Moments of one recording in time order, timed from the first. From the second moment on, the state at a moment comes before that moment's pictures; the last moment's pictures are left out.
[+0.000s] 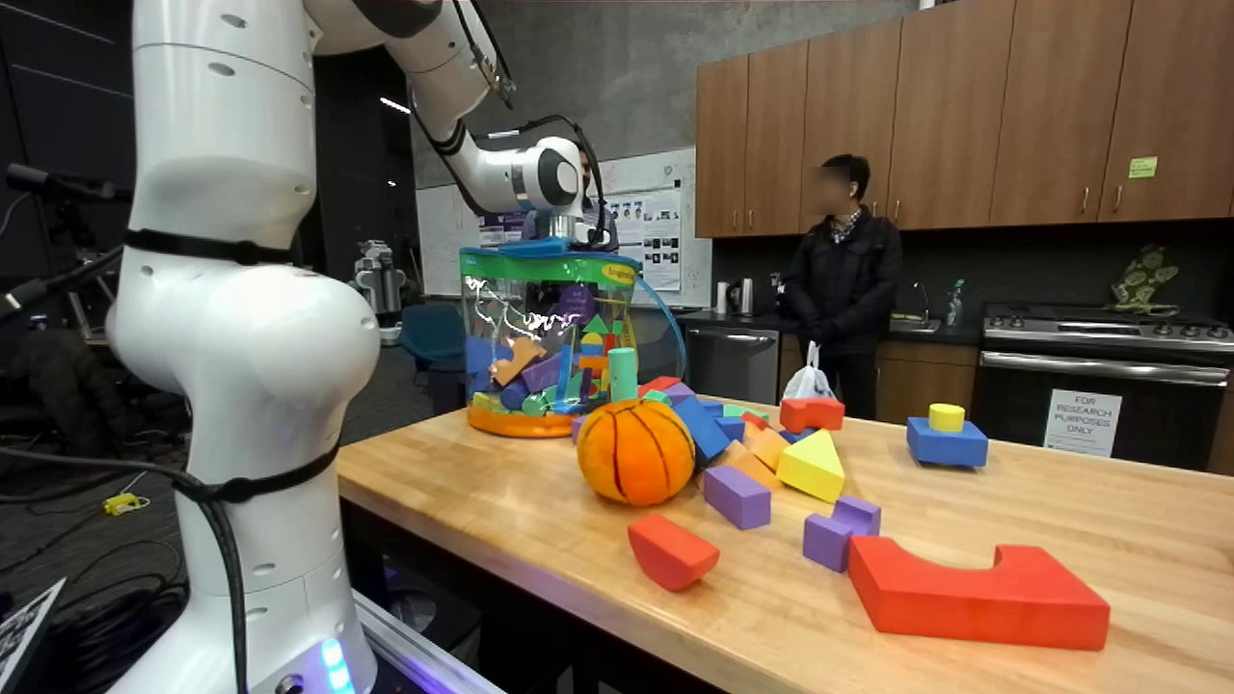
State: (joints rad) arm 0.10 0.10 0.12 -1.98 -0.04 2.03 0.18
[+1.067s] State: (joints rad) arm 0.11 0.16 0.11 -1.91 -0.23 2.01 0.31
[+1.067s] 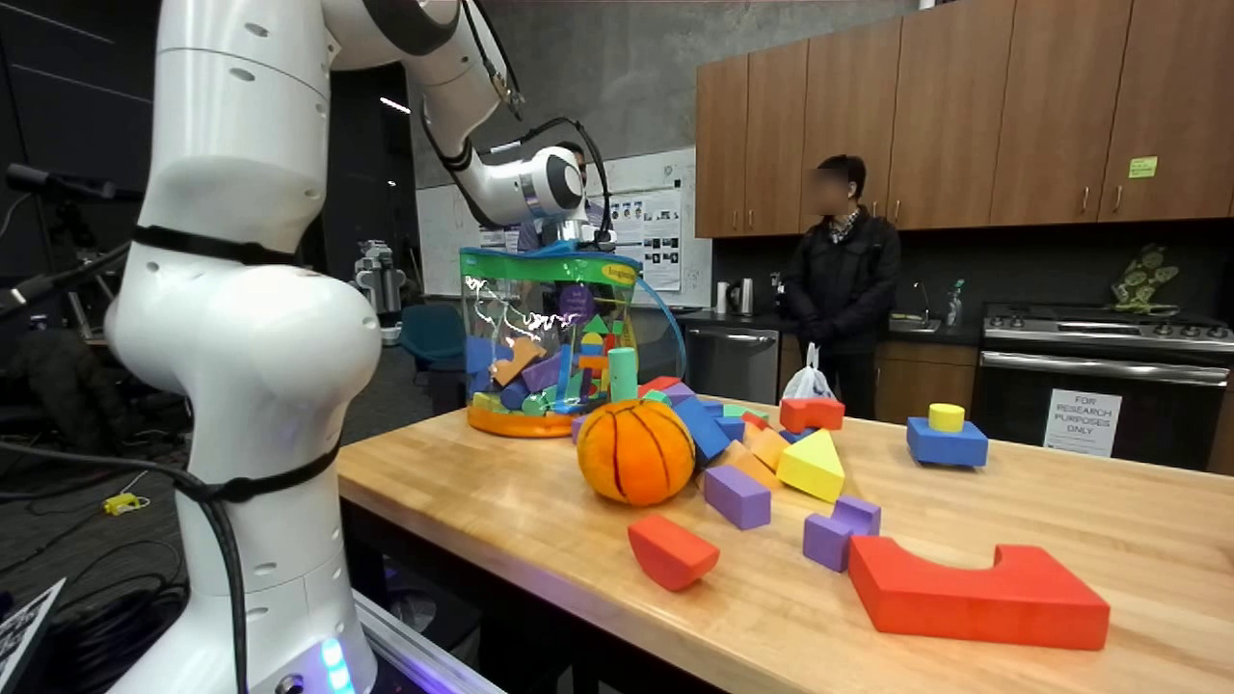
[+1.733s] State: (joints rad) arm 0.18 0.19 0.11 -1.82 -0.39 1.77 0.47
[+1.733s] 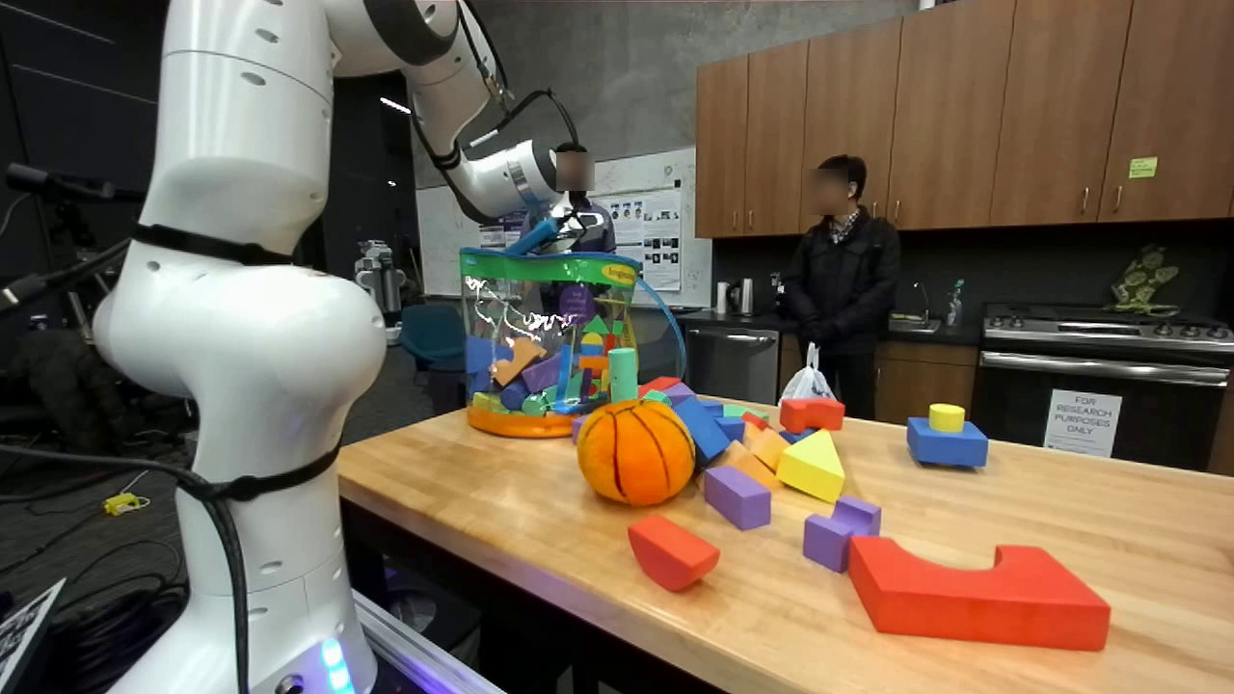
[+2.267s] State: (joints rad) arm 0.23 0.30 0.11 -1.74 -0.40 1.72 0.49
